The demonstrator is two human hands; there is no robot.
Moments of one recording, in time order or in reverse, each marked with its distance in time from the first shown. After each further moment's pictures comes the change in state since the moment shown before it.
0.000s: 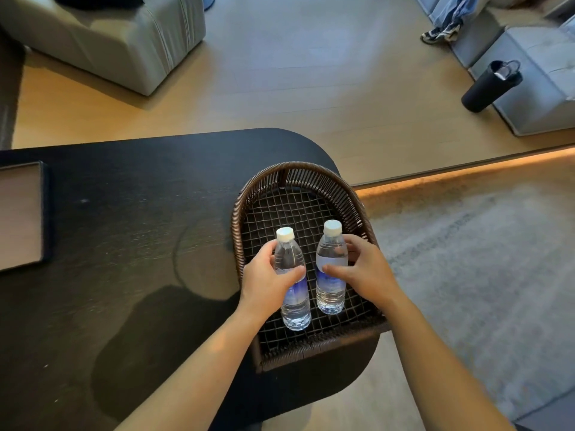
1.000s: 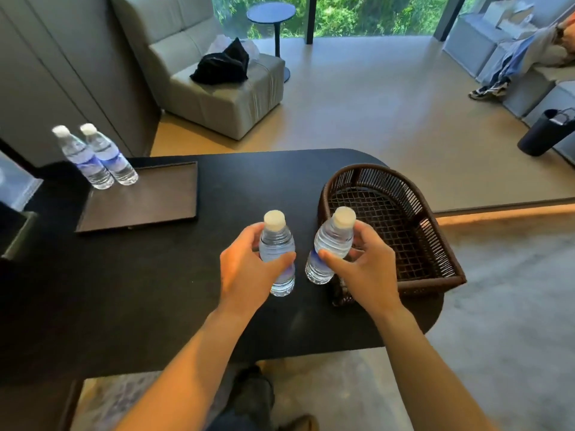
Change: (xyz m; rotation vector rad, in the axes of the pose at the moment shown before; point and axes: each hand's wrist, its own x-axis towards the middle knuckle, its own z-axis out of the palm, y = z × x) left_hand -0.223 -0.022 -0.176 0.050 0.476 0.310; right_hand -0.193 -0.121 0.154 0.058 0.253 -0.522
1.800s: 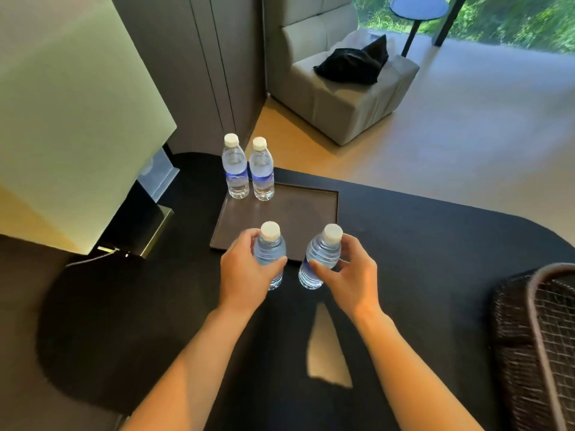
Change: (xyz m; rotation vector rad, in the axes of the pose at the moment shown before) left_hand 0.210 -0.205 -0.277 0.177 0.302 -0.196; right_hand 0.145 -0.116 0.390 0.070 -0.302 0.093
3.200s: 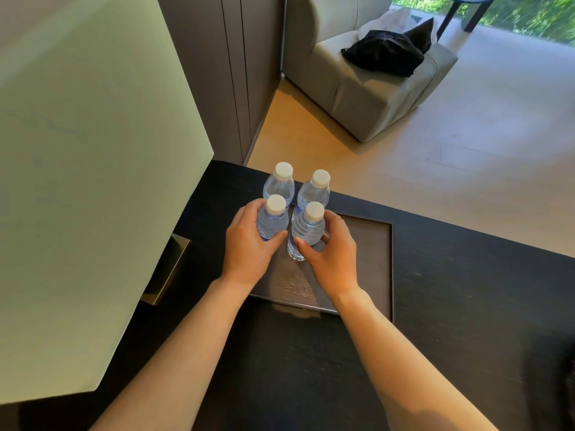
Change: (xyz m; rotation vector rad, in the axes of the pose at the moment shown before) left_hand 0.205 -0.088 -0.013 -0.013 -0.025 0.106; right_hand 0.160 -0.025 0.176 -0.113 0.001 -0.054
